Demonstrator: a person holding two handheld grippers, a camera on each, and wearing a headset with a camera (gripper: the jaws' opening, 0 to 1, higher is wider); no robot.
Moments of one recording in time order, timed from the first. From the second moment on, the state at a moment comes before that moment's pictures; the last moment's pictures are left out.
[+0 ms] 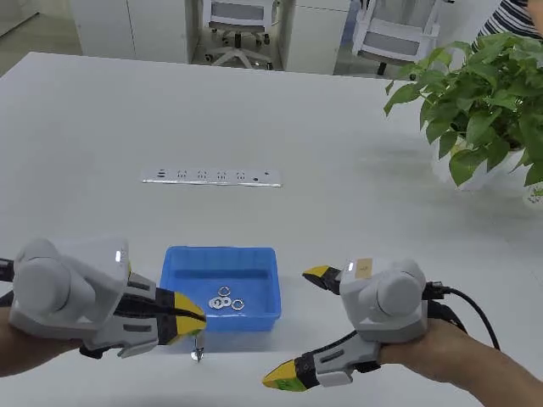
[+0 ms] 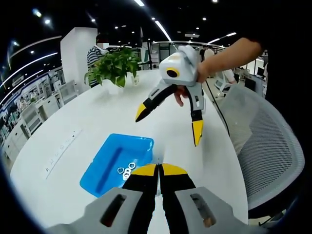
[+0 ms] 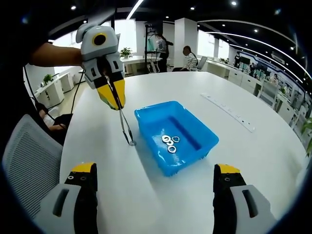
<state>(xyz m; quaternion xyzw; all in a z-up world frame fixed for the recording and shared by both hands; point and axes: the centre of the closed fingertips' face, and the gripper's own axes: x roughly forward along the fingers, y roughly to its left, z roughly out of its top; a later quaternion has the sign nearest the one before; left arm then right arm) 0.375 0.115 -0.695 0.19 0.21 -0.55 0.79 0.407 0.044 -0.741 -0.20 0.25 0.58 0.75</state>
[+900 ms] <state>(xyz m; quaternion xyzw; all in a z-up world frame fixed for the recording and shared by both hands) 0.369 0.116 -0.697 0.19 0.22 -0.56 0.78 0.386 0.093 -0.733 -0.22 0.20 0.66 0.69</state>
